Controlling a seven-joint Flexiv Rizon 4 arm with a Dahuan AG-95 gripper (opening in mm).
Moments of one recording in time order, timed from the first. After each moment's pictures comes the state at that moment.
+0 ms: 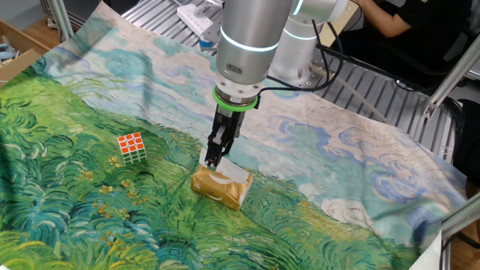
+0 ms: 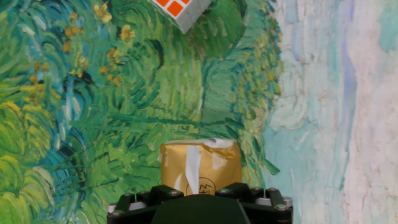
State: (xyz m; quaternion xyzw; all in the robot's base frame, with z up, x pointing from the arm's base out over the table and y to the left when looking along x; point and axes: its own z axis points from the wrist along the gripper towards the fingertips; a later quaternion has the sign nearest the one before) arm 0.519 0.028 0.096 0.67 0.74 0.05 0.07
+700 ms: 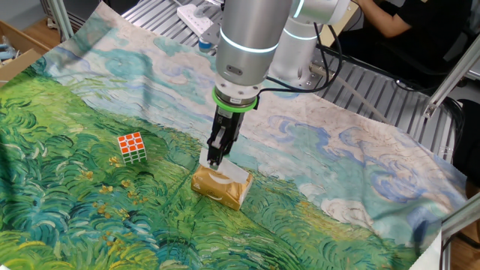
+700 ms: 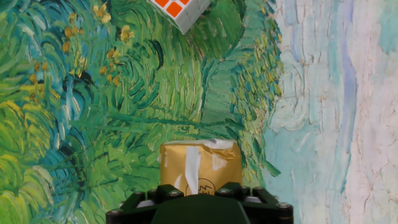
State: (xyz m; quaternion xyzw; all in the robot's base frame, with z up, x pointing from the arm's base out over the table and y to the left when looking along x) arm 0.520 0.028 0.091 0.66 0.75 0.05 0.07
